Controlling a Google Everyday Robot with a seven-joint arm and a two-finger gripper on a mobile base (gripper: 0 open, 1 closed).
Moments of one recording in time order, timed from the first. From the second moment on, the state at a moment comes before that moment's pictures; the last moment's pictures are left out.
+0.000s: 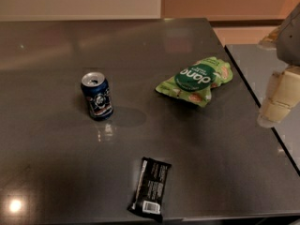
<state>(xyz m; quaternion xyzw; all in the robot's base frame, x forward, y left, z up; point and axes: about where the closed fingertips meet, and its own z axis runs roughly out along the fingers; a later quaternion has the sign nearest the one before) 0.438 -0.217 0.976 -0.60 0.78 -0.03 0.16</state>
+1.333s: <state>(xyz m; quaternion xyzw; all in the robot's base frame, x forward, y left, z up) 0.502 -0.212 0.950 -0.65 0.74 -0.02 0.14</state>
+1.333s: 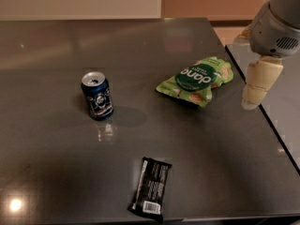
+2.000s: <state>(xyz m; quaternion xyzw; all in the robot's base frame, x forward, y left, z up) 0.568 -0.208 0.931 -0.69 0.70 0.00 0.16</state>
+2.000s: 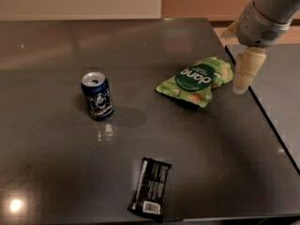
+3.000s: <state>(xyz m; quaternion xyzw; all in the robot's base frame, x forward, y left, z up) 0.630 -0.204 0.892 -0.75 0.65 0.02 0.16</state>
